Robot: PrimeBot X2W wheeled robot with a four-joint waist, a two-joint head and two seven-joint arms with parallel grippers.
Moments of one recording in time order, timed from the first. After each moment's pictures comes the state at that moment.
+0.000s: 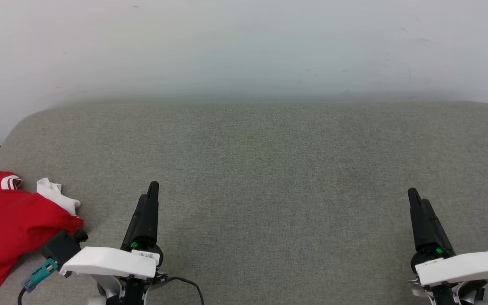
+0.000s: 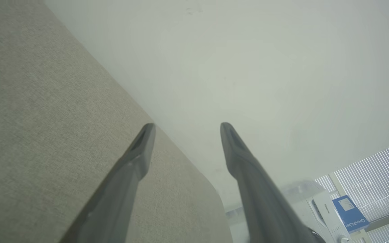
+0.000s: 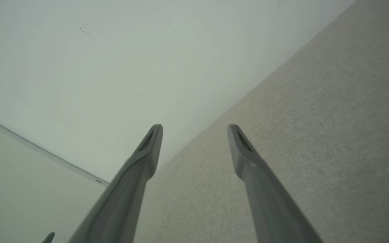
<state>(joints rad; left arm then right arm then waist) -0.07 0.05 -0.06 0.10 -1.12 -0.13 -0.08 -0.02 -0.05 -0.03 0.10 0.96 0.13 -0.06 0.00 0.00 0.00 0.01</state>
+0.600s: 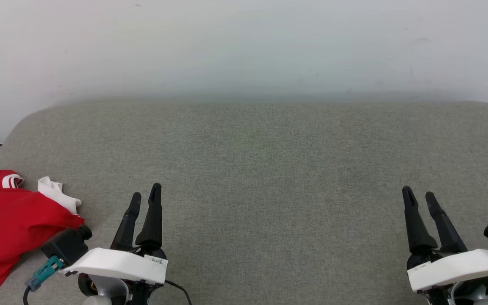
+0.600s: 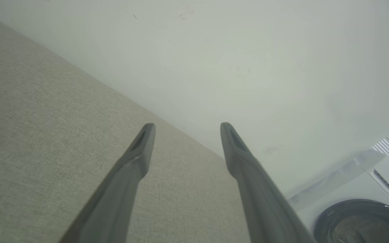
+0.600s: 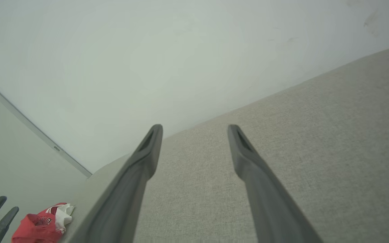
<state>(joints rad) -0.06 0.06 -0.06 0.09 -0.81 -0.13 -0.13 0.00 -0.05 -0.04 0.02 0.62 0.13 -0.06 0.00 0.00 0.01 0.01</state>
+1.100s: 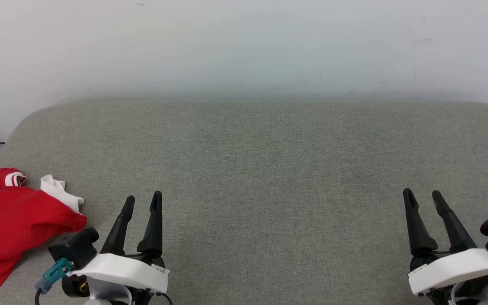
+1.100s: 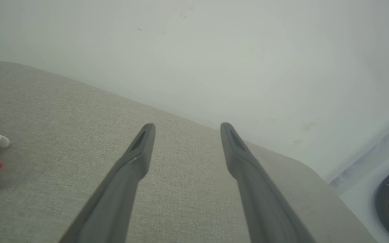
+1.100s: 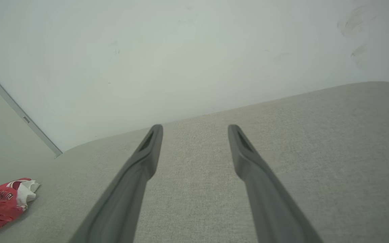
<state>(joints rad) -0.05 0.08 -0.06 0.11 -0.57 -0.13 -0.17 0.01 -0.05 -0.06 -0.02 0.42 0.13 -0.02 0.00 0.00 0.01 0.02</state>
